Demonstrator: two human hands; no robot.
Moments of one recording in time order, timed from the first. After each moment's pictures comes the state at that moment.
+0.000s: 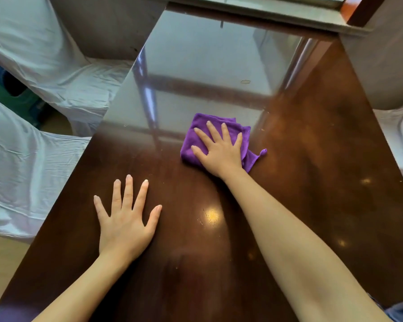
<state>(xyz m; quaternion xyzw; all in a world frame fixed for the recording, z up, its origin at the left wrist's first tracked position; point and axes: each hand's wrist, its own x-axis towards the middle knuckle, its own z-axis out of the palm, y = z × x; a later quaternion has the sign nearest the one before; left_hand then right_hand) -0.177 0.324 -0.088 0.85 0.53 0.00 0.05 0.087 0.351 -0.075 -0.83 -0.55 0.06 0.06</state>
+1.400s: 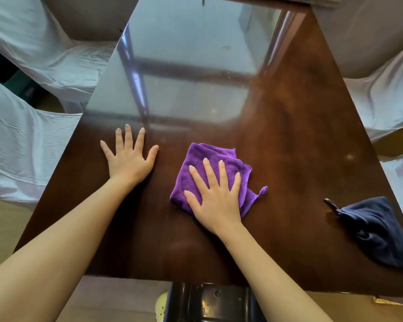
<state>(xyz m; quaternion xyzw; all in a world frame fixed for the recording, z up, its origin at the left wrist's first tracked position) -0.180 0.325 -0.092 0.85 0.52 0.01 0.08 -0.068 0.125 -0.080 -0.85 -0.51 0.06 0.06</state>
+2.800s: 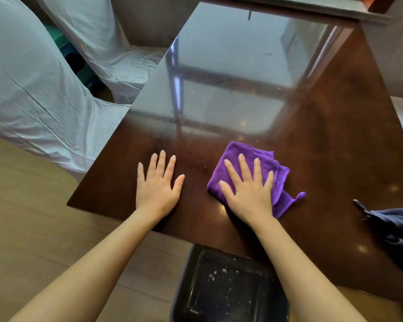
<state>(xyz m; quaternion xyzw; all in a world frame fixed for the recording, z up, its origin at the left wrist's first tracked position) -0.258 0.206 -0.096 0.85 0.52 0.03 0.05 -0.068 0.096 -0.078 -0.84 -0.53 0.08 0.05</state>
